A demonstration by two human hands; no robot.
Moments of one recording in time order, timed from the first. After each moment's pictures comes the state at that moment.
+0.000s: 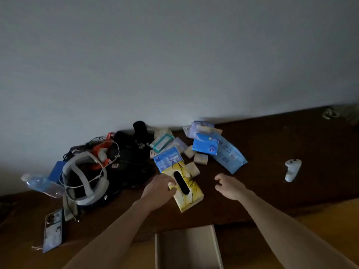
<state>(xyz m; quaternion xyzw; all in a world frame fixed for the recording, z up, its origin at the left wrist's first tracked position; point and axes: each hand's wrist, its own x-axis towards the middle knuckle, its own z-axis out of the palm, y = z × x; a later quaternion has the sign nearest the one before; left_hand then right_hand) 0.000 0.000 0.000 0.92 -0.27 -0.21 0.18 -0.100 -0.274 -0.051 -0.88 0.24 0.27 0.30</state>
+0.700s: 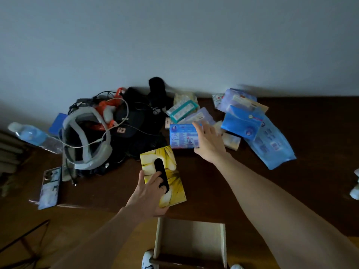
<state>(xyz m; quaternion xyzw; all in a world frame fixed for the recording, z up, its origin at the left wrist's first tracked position) 0.003 0.072 -0.153 0.89 -0.40 -0.17 -0.15 0.082 -0.200 -0.146 -0.98 0.04 0.12 0.14</state>
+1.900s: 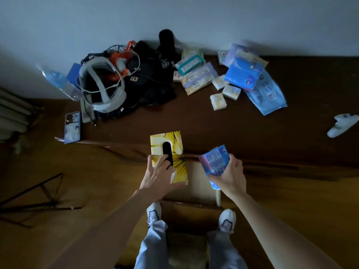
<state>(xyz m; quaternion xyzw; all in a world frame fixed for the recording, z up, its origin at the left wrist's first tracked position) -0.173 0.120 -0.153 0.94 -0.31 -0.15 -0.02 -0.244 -0.141 -0.187 -0.91 0.29 0.12 0.28</state>
